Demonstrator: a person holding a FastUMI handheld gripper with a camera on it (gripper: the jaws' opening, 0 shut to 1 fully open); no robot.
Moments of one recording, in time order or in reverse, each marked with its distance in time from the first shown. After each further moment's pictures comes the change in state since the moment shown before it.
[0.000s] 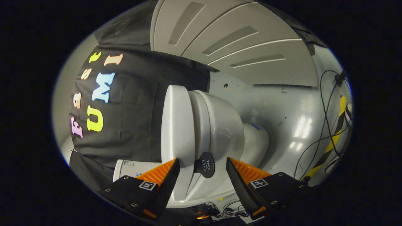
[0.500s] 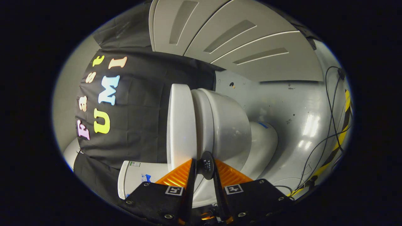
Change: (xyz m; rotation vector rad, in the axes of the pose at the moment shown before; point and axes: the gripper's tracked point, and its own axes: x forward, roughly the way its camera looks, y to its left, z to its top) arm 0.010 0.001 0.001 -0.030 0.001 0.044
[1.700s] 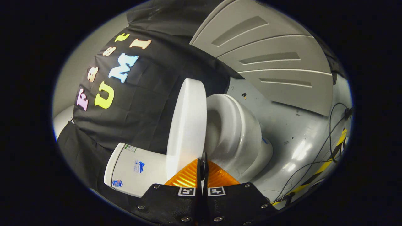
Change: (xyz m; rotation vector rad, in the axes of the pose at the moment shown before) arm -0.027 0.058 0.003 -0.317 -0.004 -0.026
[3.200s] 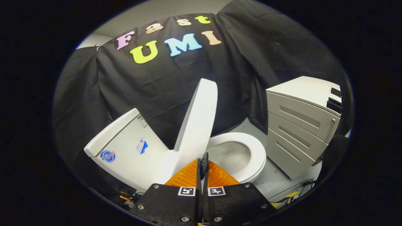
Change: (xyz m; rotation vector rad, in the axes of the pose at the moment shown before) arm -0.049 0.182 -0.013 -0.697 -0.128 -0.109
